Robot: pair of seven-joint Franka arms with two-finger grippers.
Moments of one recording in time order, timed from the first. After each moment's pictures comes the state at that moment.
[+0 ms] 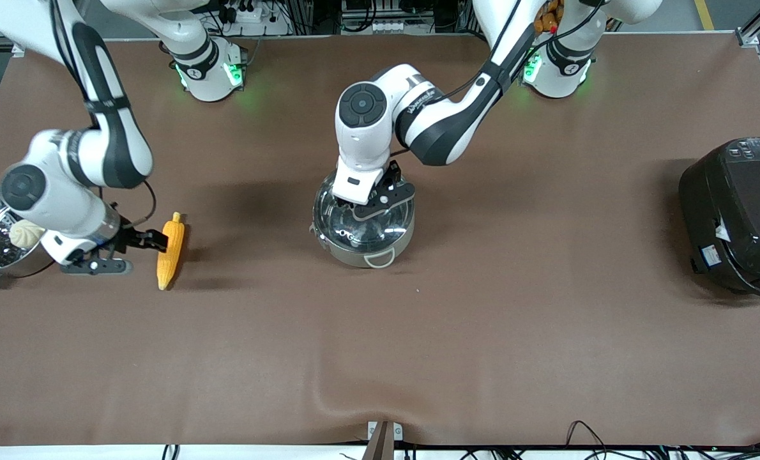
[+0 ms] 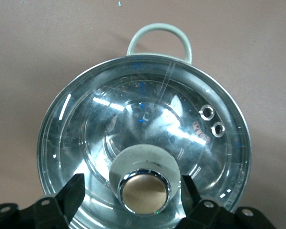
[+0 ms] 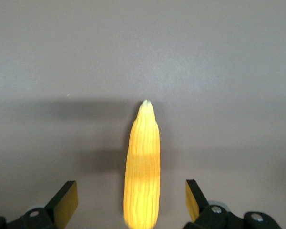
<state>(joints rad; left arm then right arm) -0.83 0.66 -0.04 -1.29 -0.03 1.95 -1.29 0.12 0.31 -0.15 -2.07 -0.01 2.39 -0.05</state>
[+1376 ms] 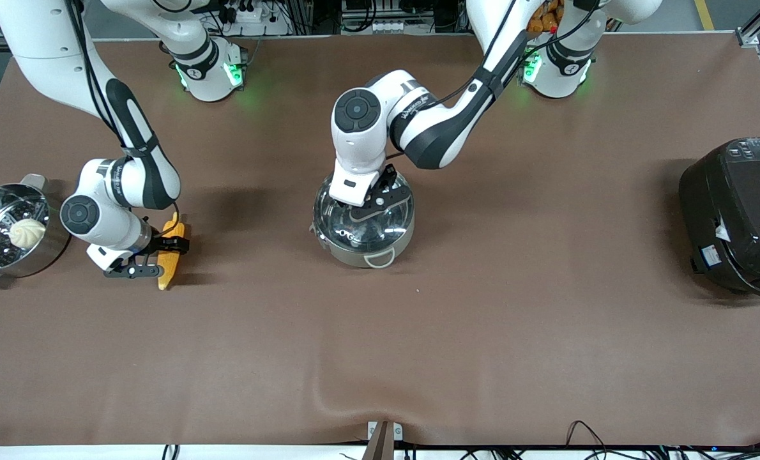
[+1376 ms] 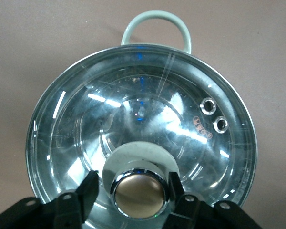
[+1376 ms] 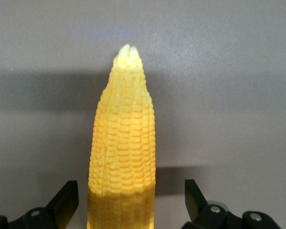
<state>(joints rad) -0.84 0.68 -0.04 -1.28 -0.03 1.97 -1.29 0.10 0.47 -0.16 -2.12 -0.01 2.49 -0.07</state>
